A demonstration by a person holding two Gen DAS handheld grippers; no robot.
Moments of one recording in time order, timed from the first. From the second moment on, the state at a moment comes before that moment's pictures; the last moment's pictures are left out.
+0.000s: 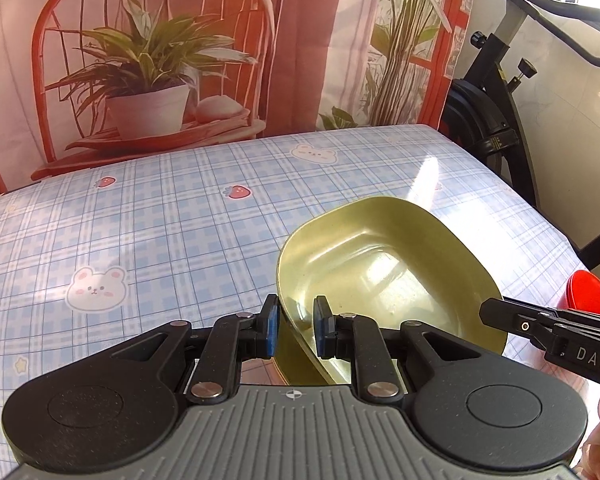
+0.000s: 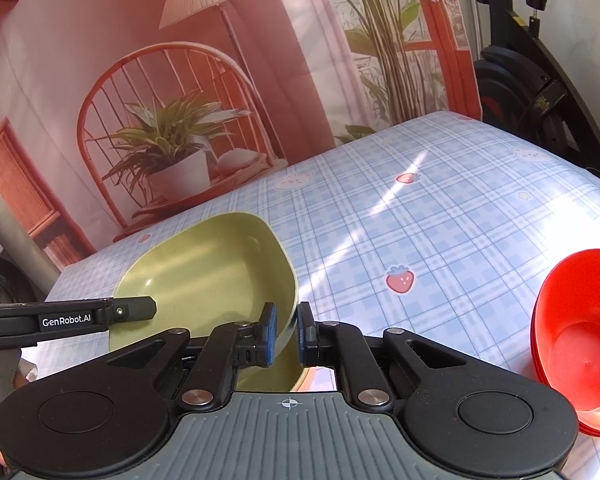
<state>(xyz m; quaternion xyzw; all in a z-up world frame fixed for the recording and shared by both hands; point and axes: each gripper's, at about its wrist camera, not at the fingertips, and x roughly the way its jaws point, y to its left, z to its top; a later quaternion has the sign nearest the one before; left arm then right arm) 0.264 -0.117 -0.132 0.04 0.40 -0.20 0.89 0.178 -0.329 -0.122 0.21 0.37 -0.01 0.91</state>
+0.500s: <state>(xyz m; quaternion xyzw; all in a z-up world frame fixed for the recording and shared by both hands) 0.256 -0.117 -0.141 0.07 0.40 -0.19 0.89 0.172 -0.327 -0.133 0.21 0.37 0.00 0.90</state>
